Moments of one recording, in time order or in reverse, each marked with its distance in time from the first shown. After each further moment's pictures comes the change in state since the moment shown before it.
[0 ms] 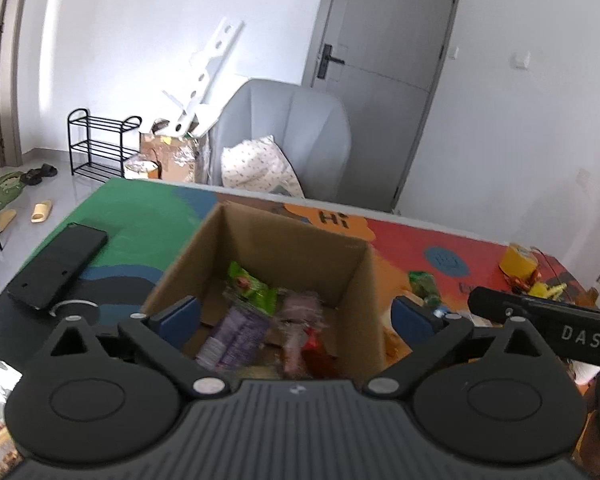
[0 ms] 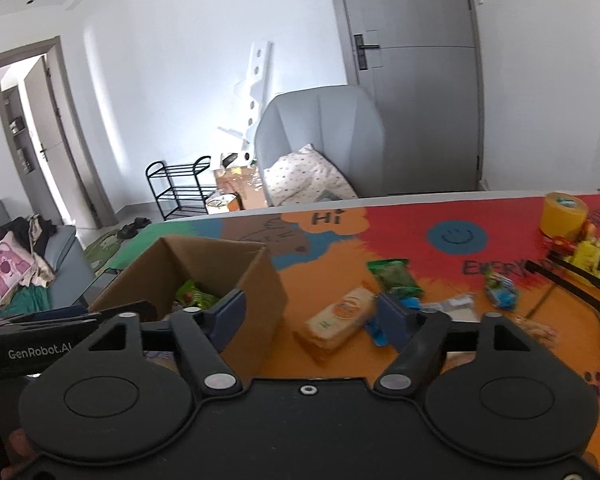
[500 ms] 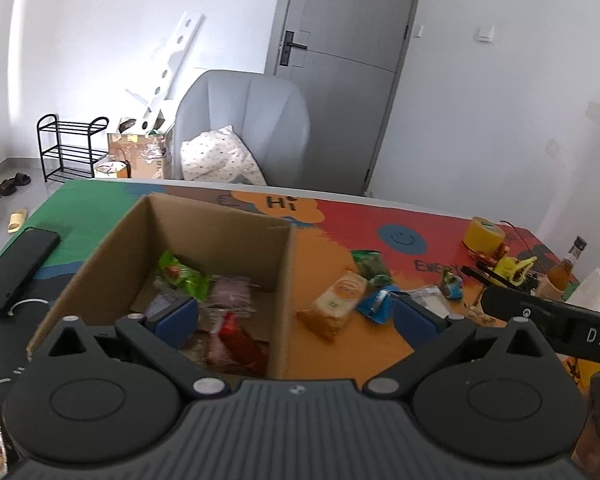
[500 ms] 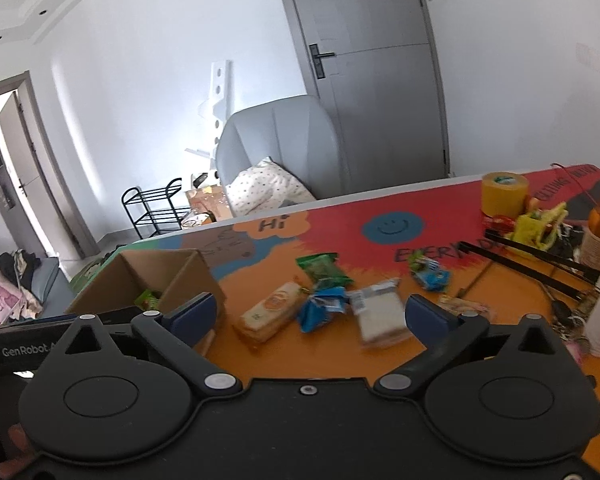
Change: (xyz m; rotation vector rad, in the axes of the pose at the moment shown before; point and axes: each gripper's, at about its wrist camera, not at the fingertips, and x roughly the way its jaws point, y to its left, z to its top) left arm 0.001 -0.055 -0.010 0.069 0.027 -0.059; right arm -0.030 -0.064 -0.017 0.101 -0.039 -0.051
